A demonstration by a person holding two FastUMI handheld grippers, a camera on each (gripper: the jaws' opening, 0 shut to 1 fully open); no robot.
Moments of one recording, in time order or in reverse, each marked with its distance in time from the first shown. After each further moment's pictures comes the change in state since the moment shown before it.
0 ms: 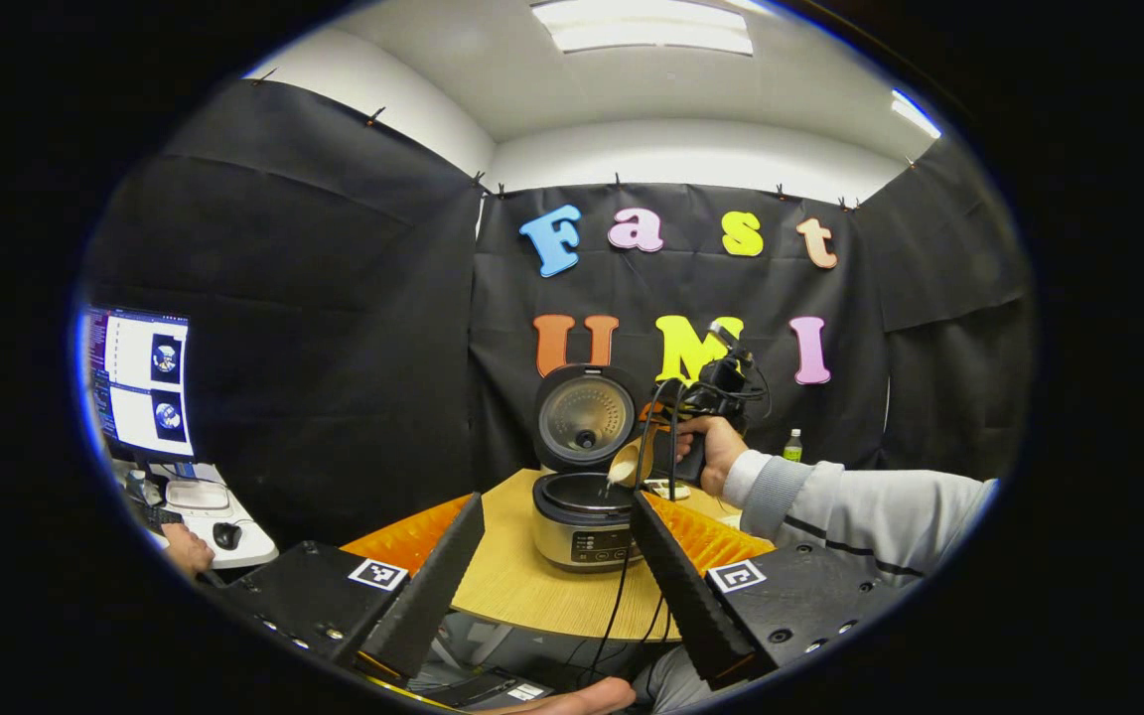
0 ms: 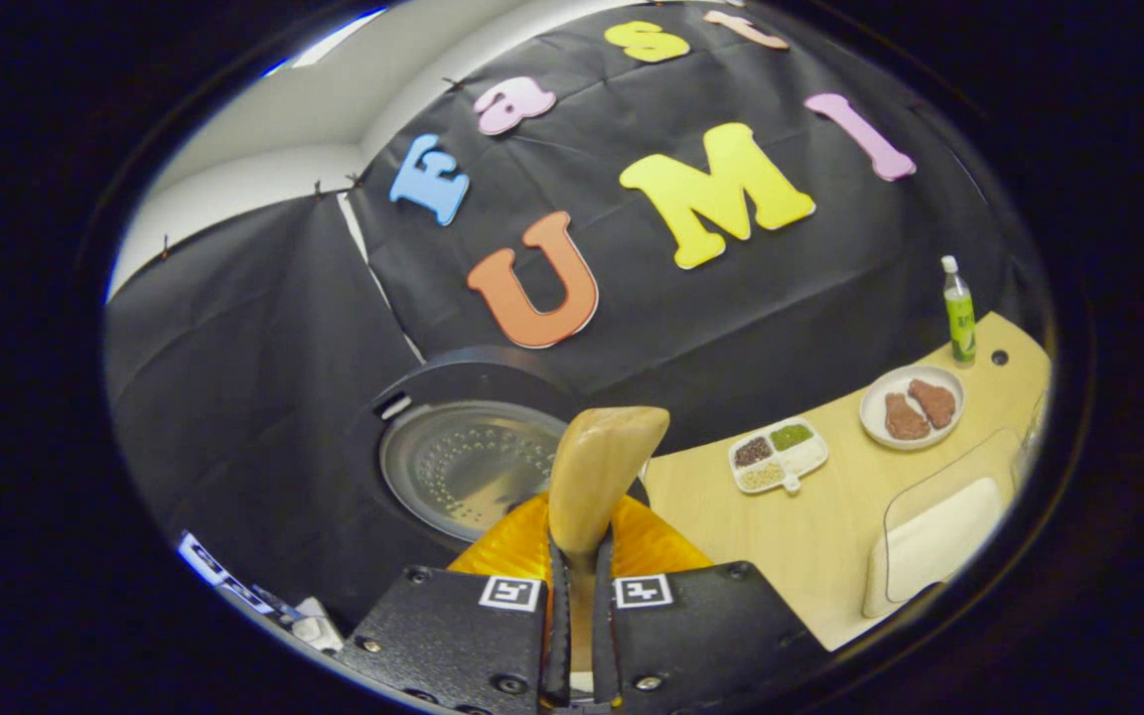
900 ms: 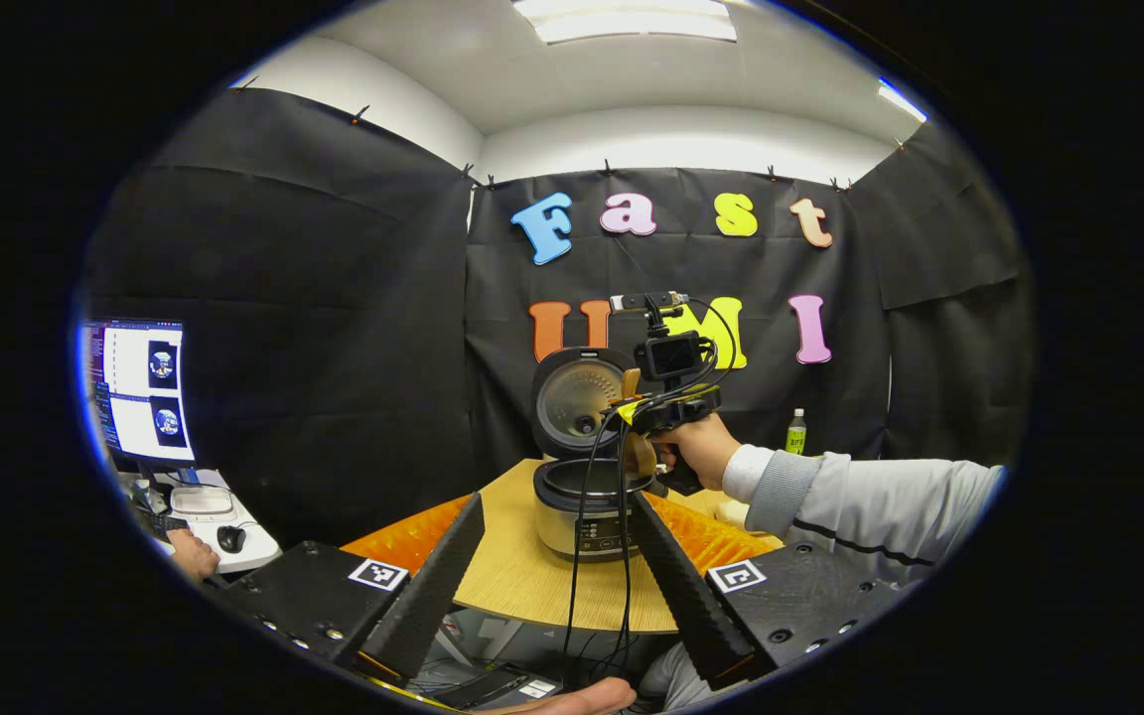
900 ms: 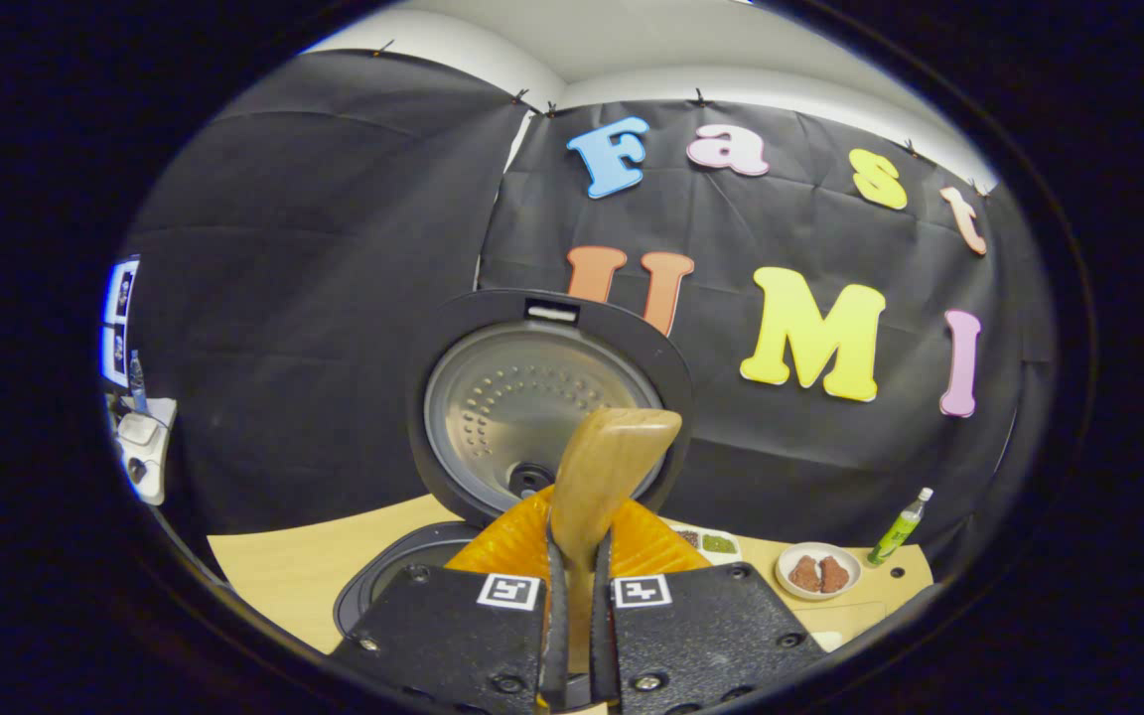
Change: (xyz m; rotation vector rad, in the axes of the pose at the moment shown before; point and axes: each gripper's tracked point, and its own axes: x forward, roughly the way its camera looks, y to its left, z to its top) left arm 0.004 -0.005 -0.020 0.042 0.051 0.003; right arm -0.008 0.029 -0.027 -0.622 -0.048 -0.057
